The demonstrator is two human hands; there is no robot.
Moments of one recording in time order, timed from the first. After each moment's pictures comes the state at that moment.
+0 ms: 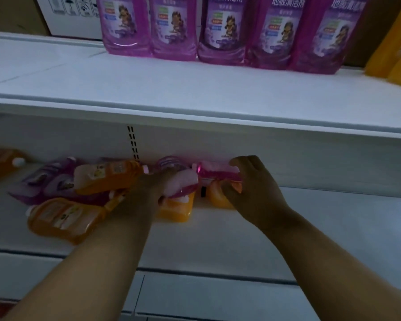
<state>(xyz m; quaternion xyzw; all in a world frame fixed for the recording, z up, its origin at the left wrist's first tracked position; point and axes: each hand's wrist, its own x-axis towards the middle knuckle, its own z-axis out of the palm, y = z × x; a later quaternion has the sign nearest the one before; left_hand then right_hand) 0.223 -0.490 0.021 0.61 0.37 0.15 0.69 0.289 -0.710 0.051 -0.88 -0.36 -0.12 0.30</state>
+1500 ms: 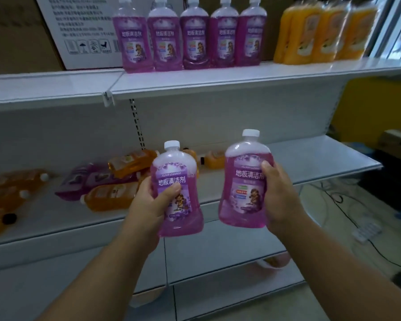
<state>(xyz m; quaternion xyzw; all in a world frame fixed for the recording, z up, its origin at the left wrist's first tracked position) -0.044 -0.509 0.052 0.60 0.06 0.10 0.79 0.012 -0.737 0.061 -0.57 -0.10 -0.01 0.82</state>
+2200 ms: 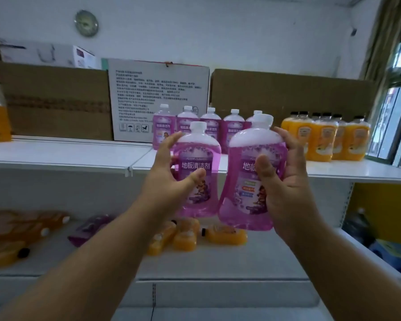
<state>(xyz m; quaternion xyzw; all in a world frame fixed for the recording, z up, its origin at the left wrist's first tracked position) -0.018 -0.573 0.220 0.72 -0.09 0.35 0.59 0.016 -0.783 0.239 -0.54 -0.41 -0.12 0.72</state>
